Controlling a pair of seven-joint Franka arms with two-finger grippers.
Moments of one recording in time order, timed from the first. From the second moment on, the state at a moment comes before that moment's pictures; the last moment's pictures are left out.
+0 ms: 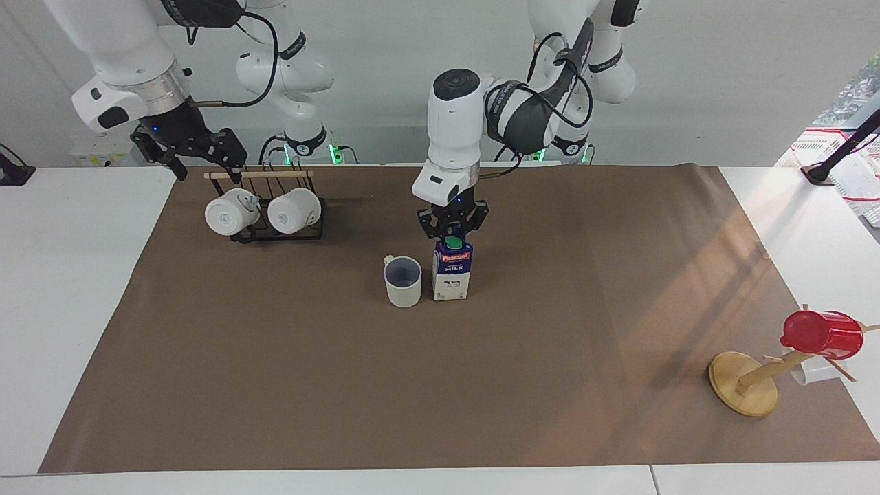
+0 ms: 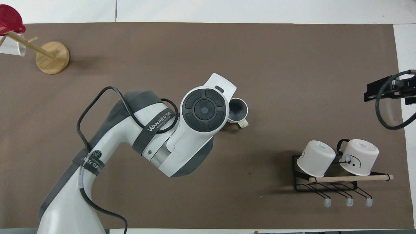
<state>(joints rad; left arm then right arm) -0.72 0.27 -0.05 -1.65 0.12 2.02 -0.92 0.03 0.00 -0.03 -1.51 0.00 1.46 0.10</state>
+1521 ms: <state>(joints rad) -0.73 0.27 -0.05 -1.65 0.14 2.01 -0.94 0.04 0.00 -0.02 -1.51 -0.03 1.47 0.09</state>
